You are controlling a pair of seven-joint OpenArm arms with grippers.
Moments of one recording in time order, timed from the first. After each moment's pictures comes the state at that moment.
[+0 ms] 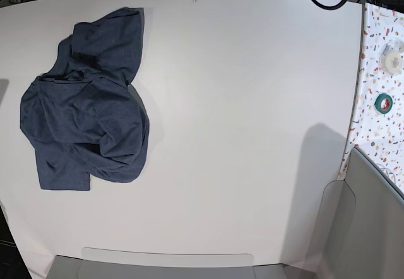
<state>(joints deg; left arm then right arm) 31.9 -2.4 -5.6 47.2 1.0 -2.2 -2.1 -31.5 -0.2 1.9 39.9 -1.5 -1.4 3.7</state>
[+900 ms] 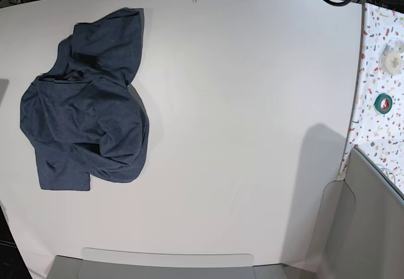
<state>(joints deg) 69.7 -25.9 -0.9 113.1 0.6 -2.2 6.5 -73.7 6.8 22.7 113.3 -1.0 -0.9 2.1</state>
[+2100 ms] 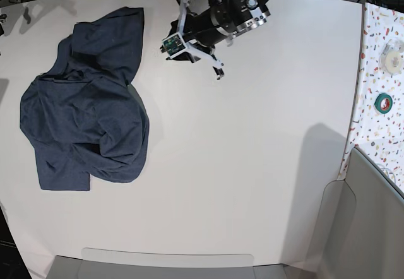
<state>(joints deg) 10.6 -10.6 41.7 117.5 1.2 -18.7 46.9 -14.5 12.4 67.6 100.6 39.3 3.6 -63.3</state>
